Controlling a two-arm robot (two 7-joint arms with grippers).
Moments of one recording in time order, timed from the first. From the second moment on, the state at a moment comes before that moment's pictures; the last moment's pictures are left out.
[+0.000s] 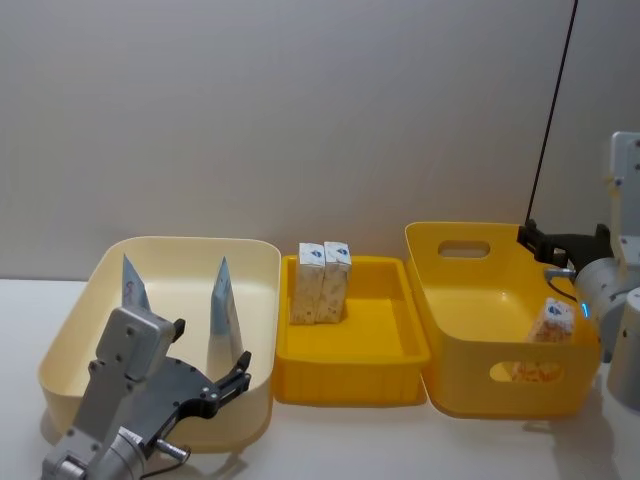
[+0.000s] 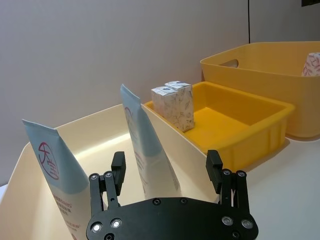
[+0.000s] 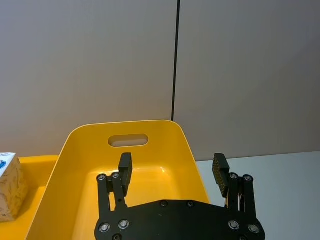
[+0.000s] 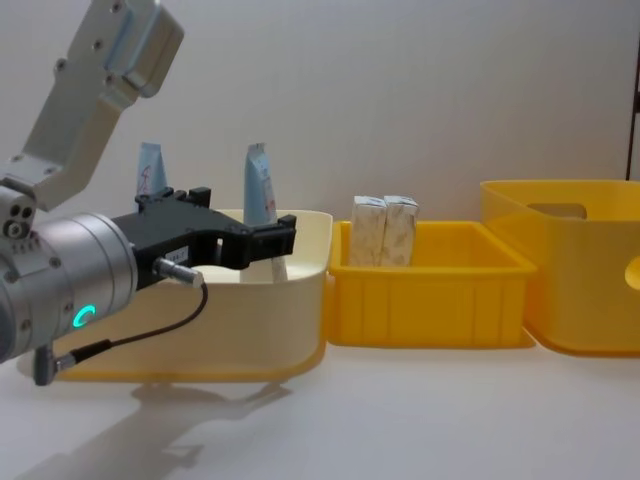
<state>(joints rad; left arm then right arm) -0.28 0.36 0.44 -1.60 -0.22 0.07 -0.05 0.58 0.11 -0.03 -1.41 0.07 0.55 -0.15</state>
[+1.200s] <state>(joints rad) -0.38 0.28 0.42 -1.44 -0.20 0.05 -0.08 0.58 0.11 -0.03 -1.41 0.07 0.55 -0.15</state>
